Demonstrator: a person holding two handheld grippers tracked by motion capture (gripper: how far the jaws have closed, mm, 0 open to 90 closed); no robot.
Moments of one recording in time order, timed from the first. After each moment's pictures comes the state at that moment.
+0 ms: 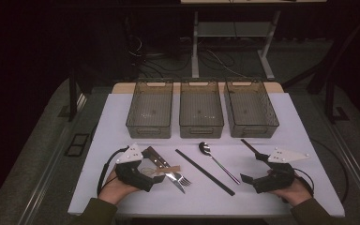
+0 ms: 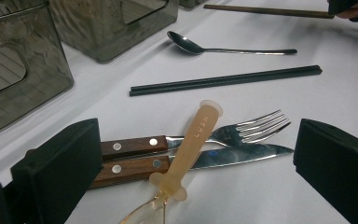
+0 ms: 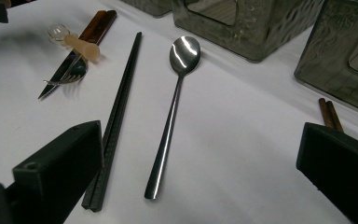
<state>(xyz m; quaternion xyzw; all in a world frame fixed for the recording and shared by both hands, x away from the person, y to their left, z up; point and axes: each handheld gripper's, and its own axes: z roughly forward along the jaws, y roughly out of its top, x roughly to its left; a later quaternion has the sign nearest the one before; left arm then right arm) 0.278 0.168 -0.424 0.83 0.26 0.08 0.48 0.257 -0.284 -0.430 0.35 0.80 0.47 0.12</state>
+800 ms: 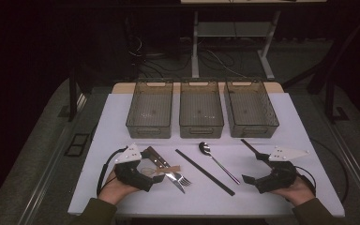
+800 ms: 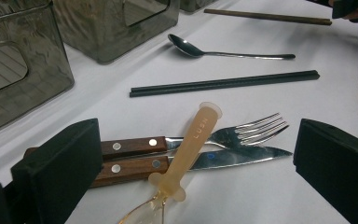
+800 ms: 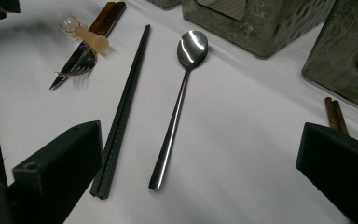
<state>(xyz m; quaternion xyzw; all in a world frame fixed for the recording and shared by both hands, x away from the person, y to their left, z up) 0.277 0.170 -0.425 0.83 0.26 0.08 0.49 0.260 -0.288 -0.424 0.33 0.82 0.46 0.10</state>
